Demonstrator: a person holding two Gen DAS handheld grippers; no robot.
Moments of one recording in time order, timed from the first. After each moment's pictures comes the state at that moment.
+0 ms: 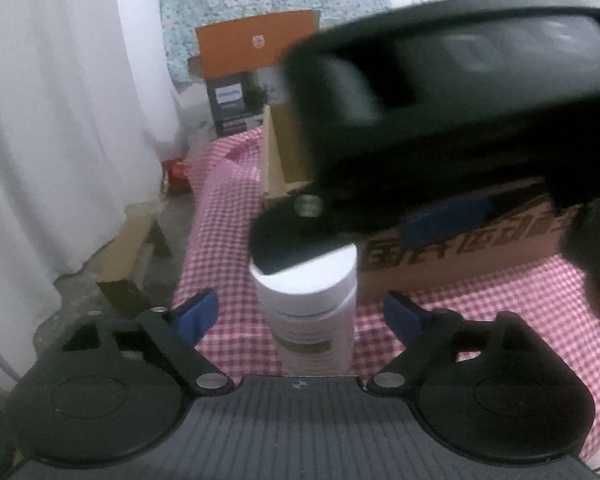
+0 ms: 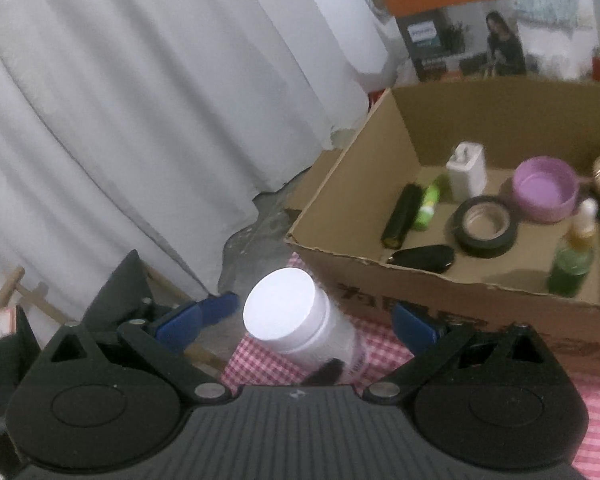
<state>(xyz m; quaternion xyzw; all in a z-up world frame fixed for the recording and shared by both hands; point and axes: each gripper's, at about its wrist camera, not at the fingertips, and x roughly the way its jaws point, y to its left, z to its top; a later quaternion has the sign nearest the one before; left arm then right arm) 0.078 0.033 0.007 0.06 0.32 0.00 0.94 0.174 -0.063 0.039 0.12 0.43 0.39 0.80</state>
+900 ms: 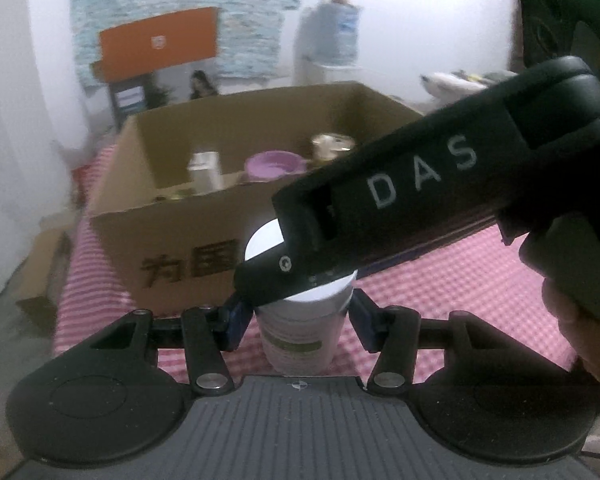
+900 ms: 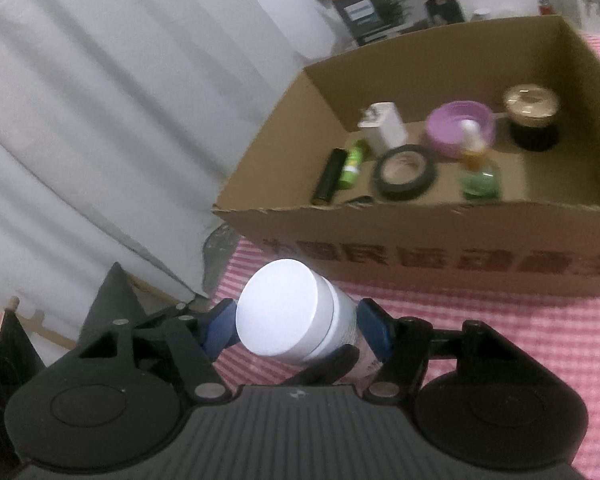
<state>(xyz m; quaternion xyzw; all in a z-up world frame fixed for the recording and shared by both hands) 0.065 -0.031 0.008 0.06 0.34 -0.14 0.93 0.155 -0.144 0.032 0.15 0.47 0.32 0.81</state>
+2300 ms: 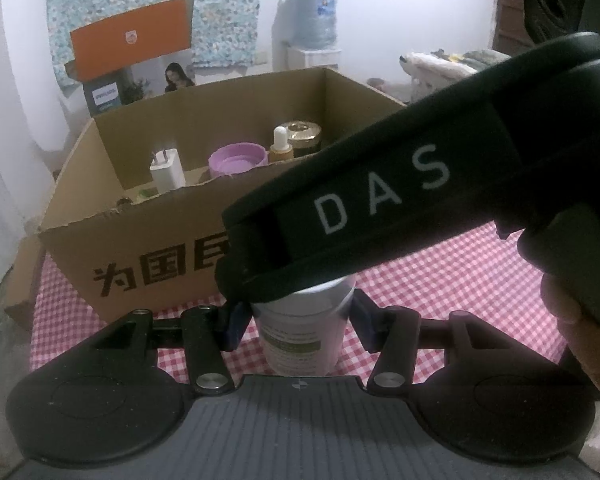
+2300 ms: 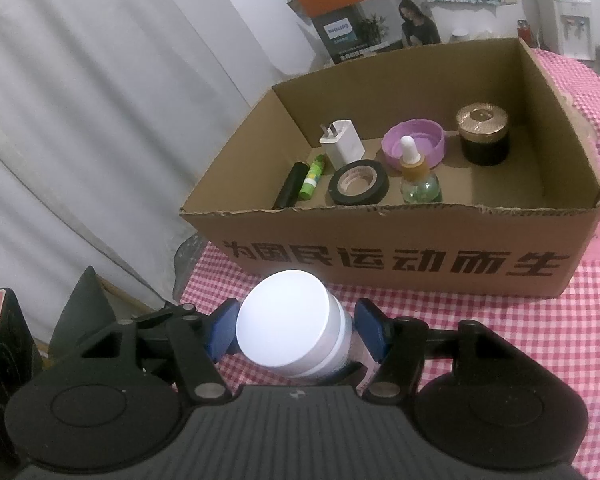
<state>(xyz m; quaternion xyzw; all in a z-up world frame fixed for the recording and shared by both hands) 0.074 -0.049 0.002 0.08 0.36 -0.15 0.92 0.147 -0.161 0.037 0.13 0.45 0.30 0.83</state>
